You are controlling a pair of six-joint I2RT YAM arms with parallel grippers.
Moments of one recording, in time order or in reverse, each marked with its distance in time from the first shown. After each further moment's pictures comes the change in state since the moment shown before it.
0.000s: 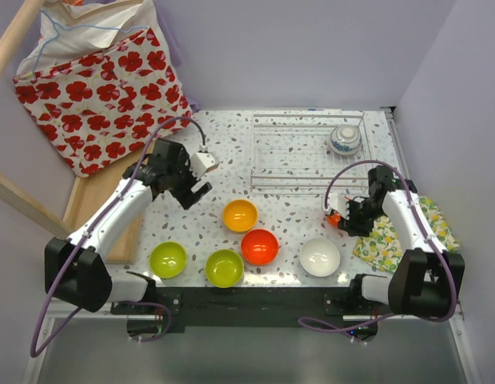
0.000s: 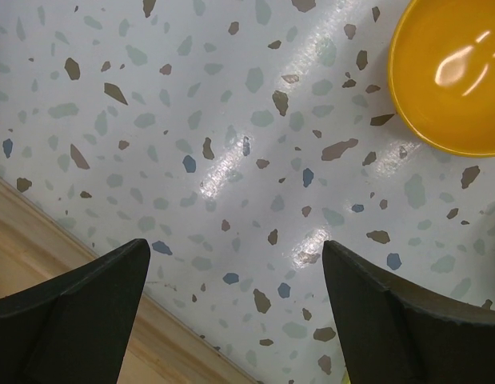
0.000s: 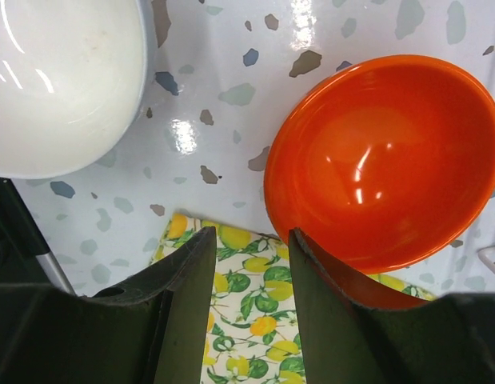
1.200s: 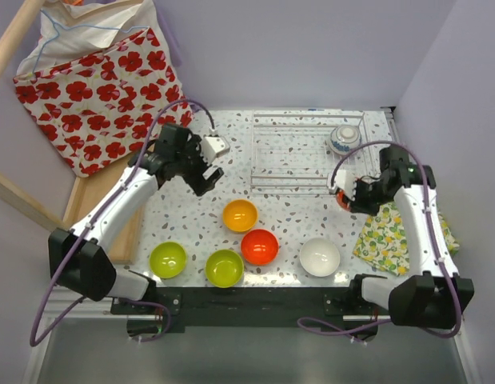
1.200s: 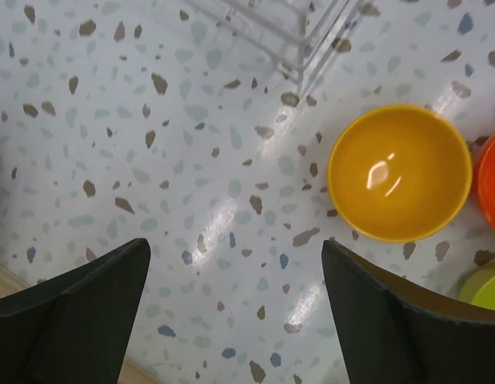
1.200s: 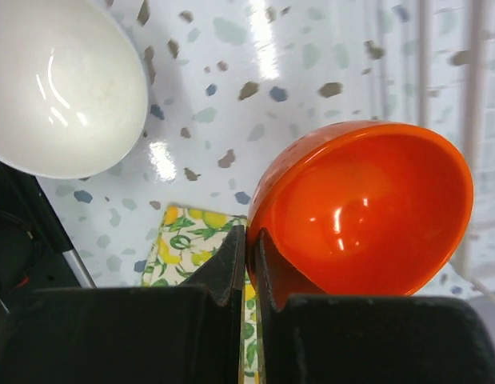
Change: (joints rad) left arm -0.036 0.068 0.147 0.008 0.116 -0.044; right arm 0.021 -0.070 0.243 -0.166 -0.063 0.113
